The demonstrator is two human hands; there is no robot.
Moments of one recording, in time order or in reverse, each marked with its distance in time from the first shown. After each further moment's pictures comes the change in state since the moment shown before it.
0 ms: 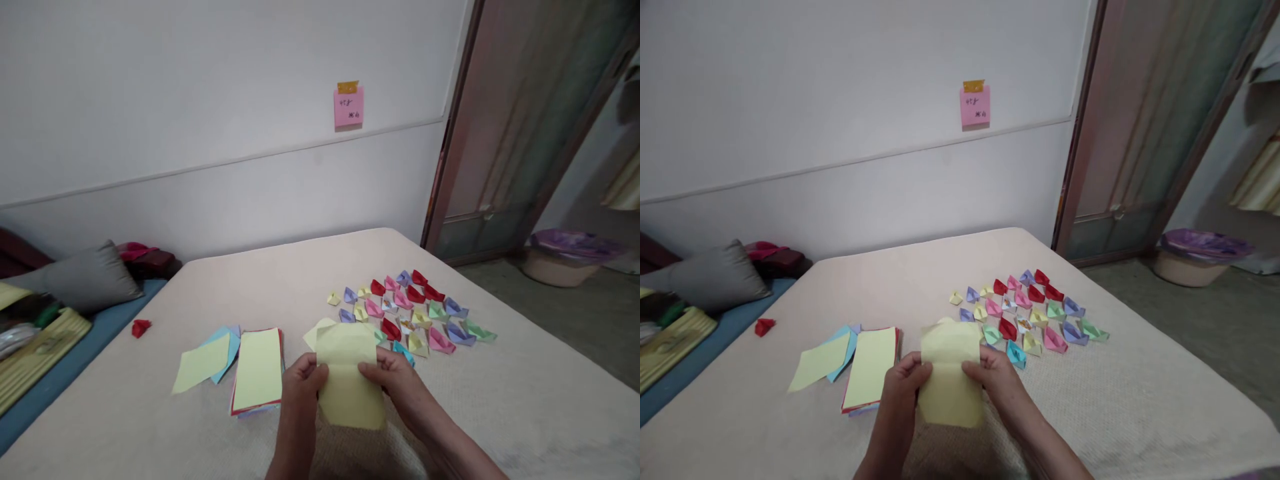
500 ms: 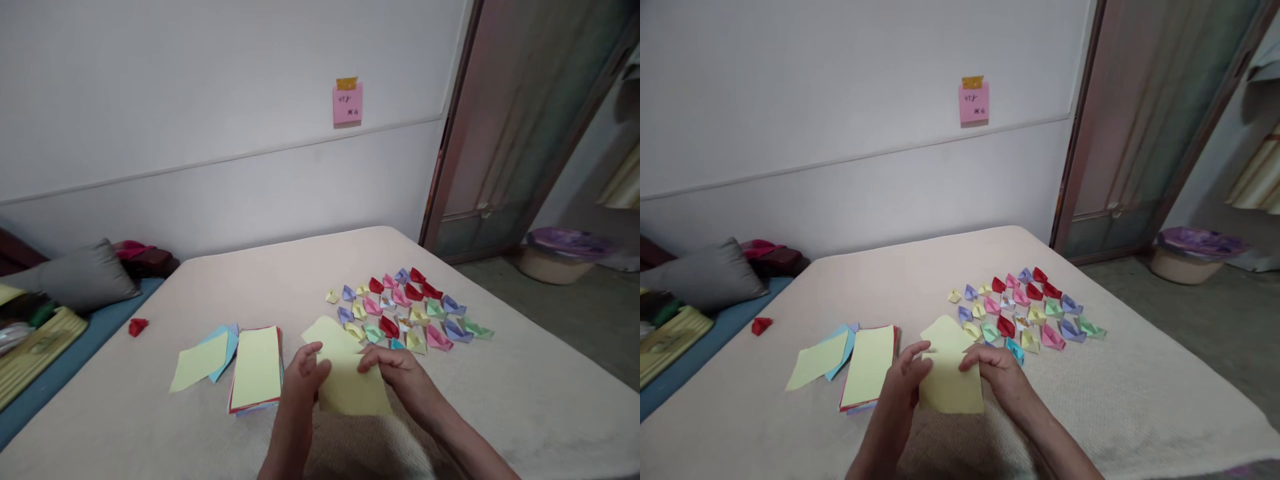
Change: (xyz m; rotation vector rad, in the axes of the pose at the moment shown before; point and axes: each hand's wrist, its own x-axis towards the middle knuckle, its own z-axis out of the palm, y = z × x) left_hand -0.001 0.003 0.000 0.009 -0.007 -0.029; right_hand -0.002 -0.011 -0.016 -0.411 0.038 -0.210
